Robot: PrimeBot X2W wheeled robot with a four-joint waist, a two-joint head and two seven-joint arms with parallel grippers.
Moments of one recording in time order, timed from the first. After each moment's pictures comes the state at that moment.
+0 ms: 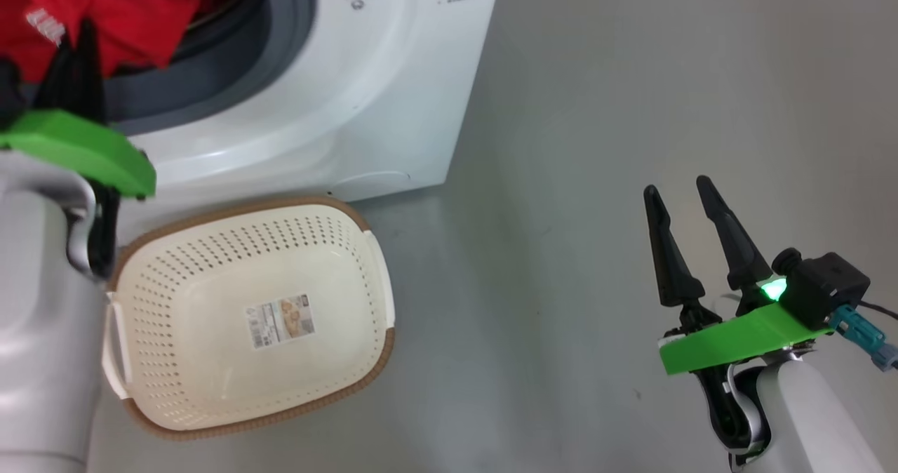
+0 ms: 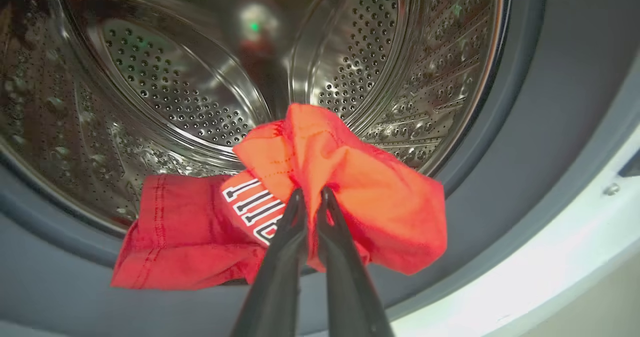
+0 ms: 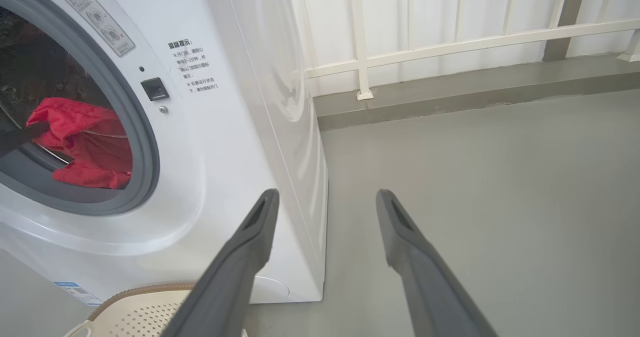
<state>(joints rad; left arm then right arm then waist) -0.99 0.25 -0.10 0.92 -0.34 -0.10 -0.25 -0.26 -0.05 0.08 0.20 0.41 0.12 -0.26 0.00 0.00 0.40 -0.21</state>
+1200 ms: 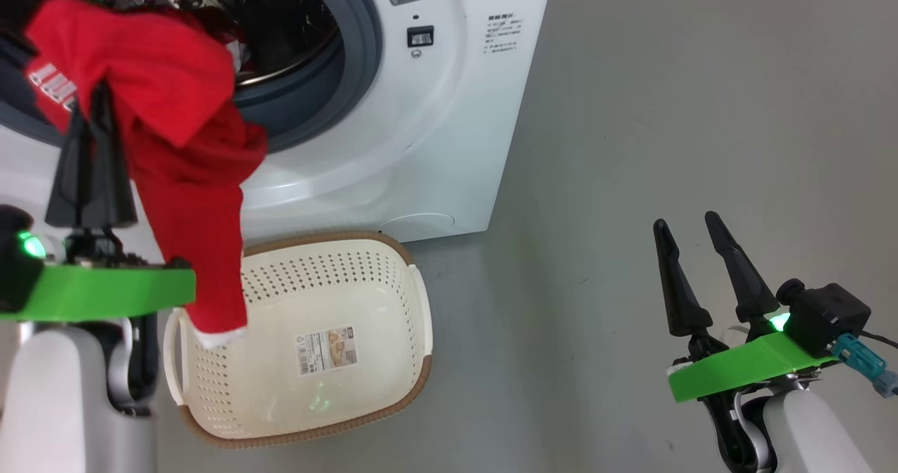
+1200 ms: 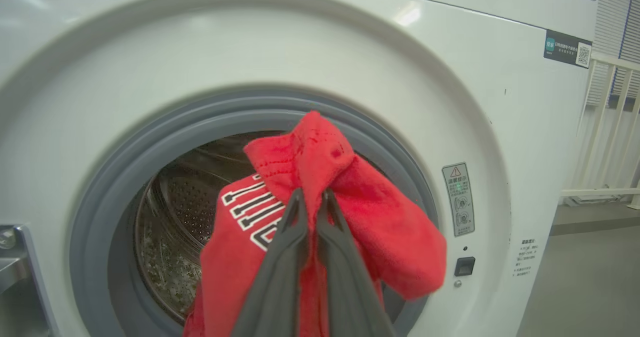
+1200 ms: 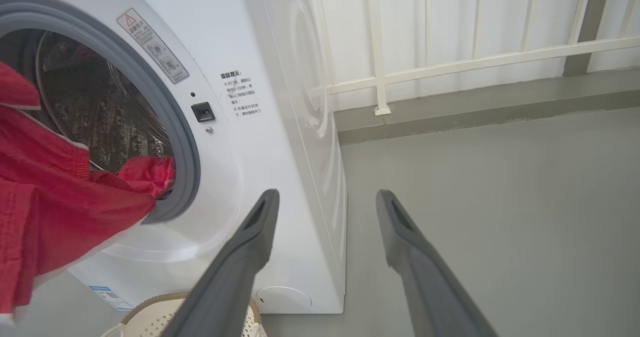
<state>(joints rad) -0.51 0.09 0.13 0.16 -0.20 -0.12 -0.26 -0.18 -0.05 0.05 0.21 0.40 0.12 -0.26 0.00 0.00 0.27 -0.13</state>
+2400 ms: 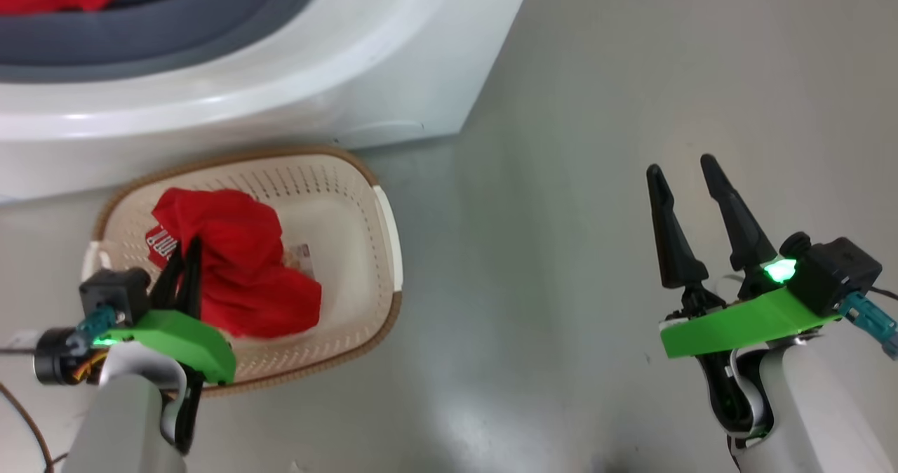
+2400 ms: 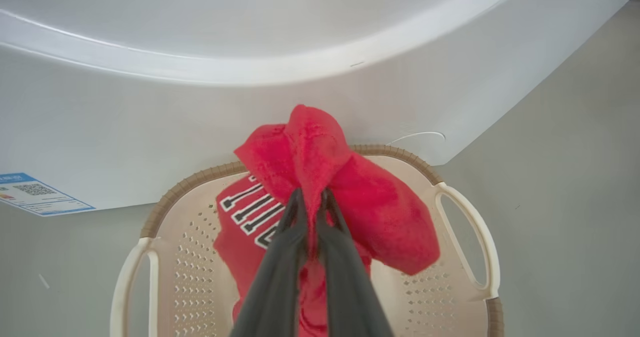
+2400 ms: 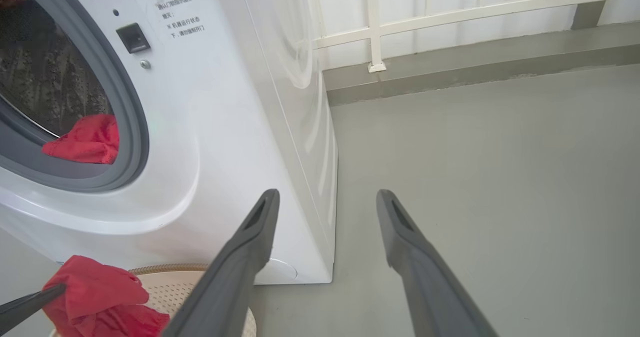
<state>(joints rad) -0.53 0.13 0.02 0.77 -0.18 -0.12 -0.26 -0.28 -0.05 0.08 0.17 0.41 0.12 -0.26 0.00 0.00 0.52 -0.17</state>
